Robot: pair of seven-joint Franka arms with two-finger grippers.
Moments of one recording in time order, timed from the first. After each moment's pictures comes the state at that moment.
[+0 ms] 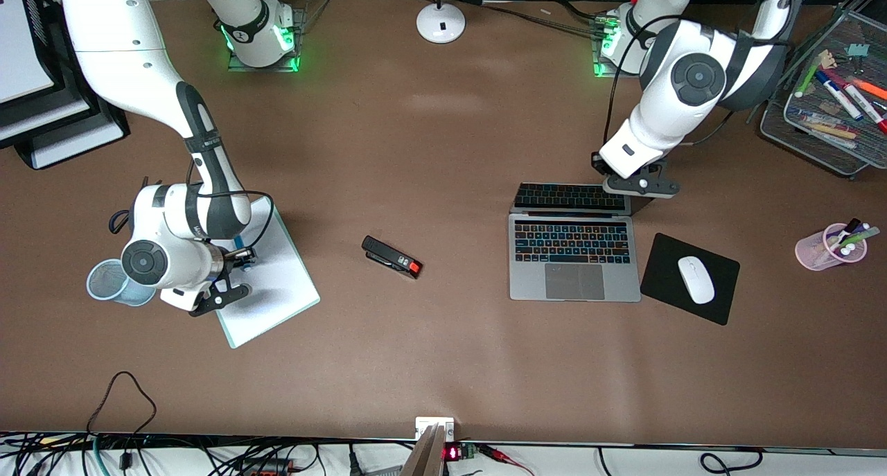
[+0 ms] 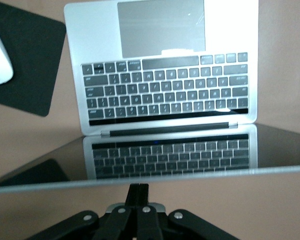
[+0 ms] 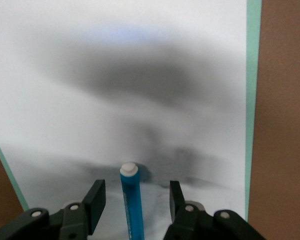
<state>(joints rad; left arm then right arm) -0.02 0.02 -0.32 -2.23 -0.02 2.21 -0.27 0.19 0.74 -0.11 -1.56 0.03 2.09 -0.33</state>
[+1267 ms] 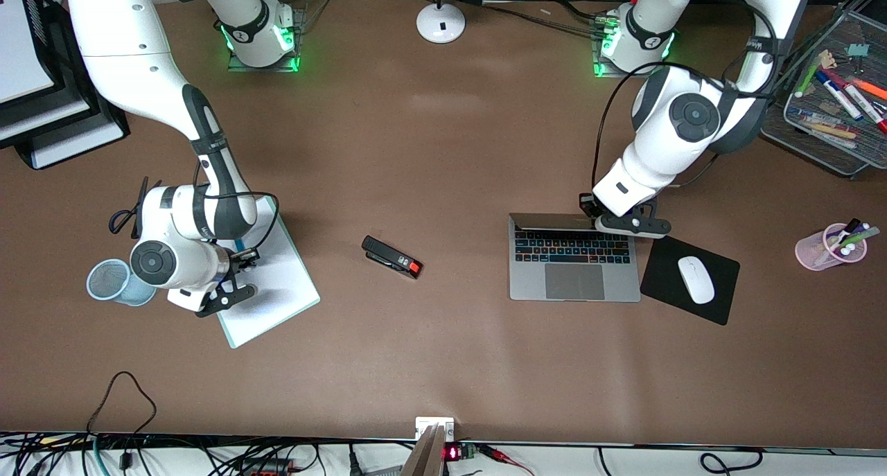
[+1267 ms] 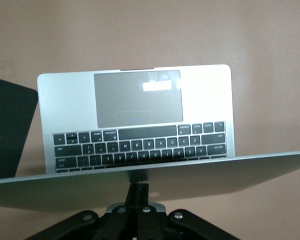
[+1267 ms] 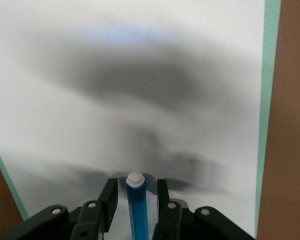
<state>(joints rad) -0.02 0.22 -0.32 -2.11 0.00 2.43 -0.27 0.20 0.76 -0.11 -1.56 0.03 2.10 -0.33</state>
